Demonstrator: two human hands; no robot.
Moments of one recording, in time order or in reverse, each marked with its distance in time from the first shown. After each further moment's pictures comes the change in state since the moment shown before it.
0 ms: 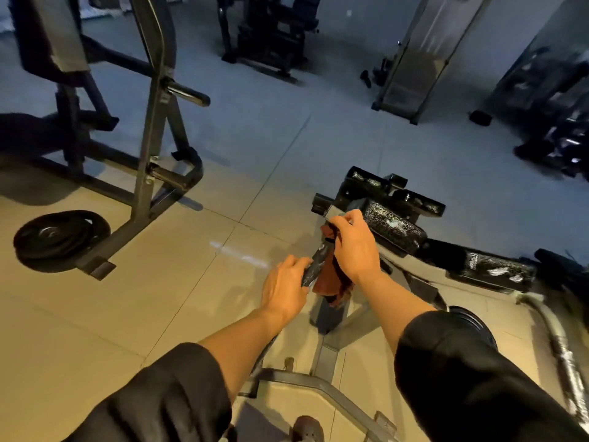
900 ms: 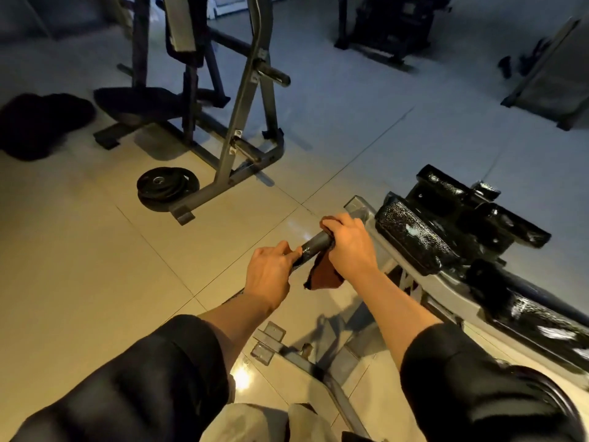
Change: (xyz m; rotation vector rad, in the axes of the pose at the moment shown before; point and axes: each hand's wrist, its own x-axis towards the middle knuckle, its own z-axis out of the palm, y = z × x) left_hand -0.012 0.042 0.029 0.491 0.155 -0.245; right_hand 0.011 0.048 0.012 0.119 -0.281 -0.336
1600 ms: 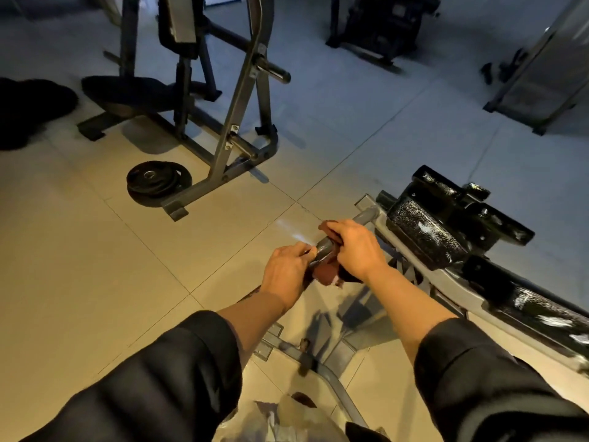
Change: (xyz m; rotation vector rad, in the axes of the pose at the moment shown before) left_hand -0.011 -0.021 0.007 -0.204 0.003 0.125; right_hand -0.005 -0.025 -0.003 -0.010 -0.076 -0.015
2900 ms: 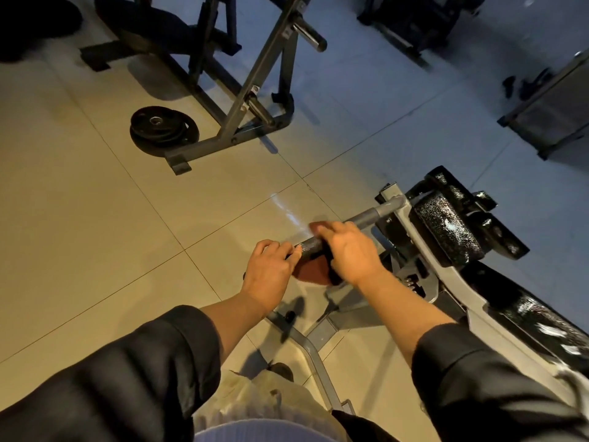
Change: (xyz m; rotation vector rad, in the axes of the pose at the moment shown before) left_hand -0.080 -0.044 0.012 0.279 0.126 -0.037; right_hand -0.028 -0.061 0.026 -0.385 -0.222 -0.210
